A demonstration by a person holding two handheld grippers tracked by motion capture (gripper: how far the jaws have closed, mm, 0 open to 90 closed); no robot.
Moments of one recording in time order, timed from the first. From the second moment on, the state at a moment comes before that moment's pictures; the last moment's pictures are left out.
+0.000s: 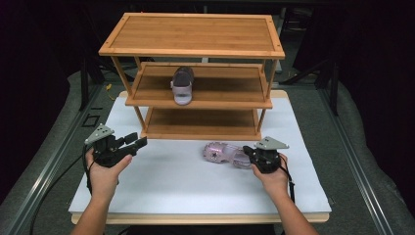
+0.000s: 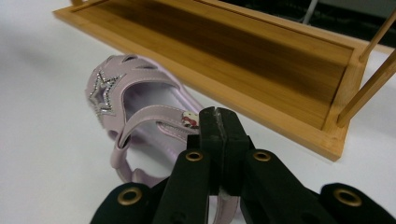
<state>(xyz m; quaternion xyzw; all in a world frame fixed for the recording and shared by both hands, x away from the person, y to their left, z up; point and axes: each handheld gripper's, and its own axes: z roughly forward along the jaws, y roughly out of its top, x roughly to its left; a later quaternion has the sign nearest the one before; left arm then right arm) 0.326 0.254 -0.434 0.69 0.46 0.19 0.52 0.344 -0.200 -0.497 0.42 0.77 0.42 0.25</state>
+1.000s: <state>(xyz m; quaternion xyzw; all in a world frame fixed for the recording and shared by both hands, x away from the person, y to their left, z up) 0.328 0.260 -0.437 0.69 0.47 0.19 0.52 0.402 -0.230 -0.508 0.51 0.72 0.41 0.23</state>
